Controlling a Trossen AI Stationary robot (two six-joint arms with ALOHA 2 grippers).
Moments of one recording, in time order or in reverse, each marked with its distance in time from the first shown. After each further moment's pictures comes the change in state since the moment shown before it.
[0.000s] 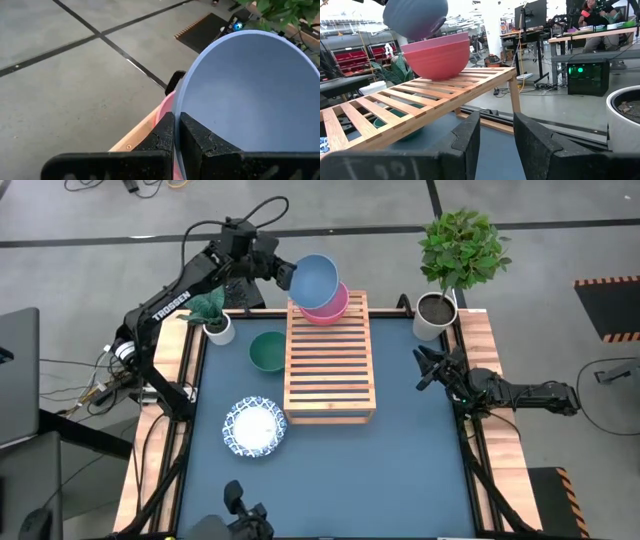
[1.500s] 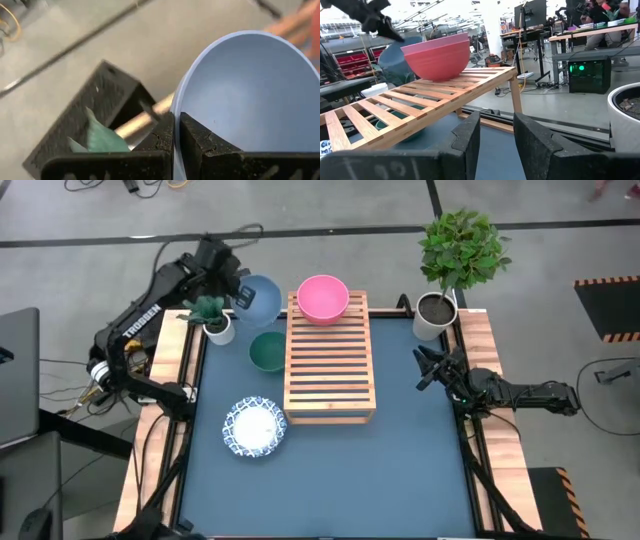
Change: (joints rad) left arm 0.071 -0.235 -0.154 -0.428 -0.470 0.178; right arm 0.001 0.000 0.000 -0.001 0.000 0.023
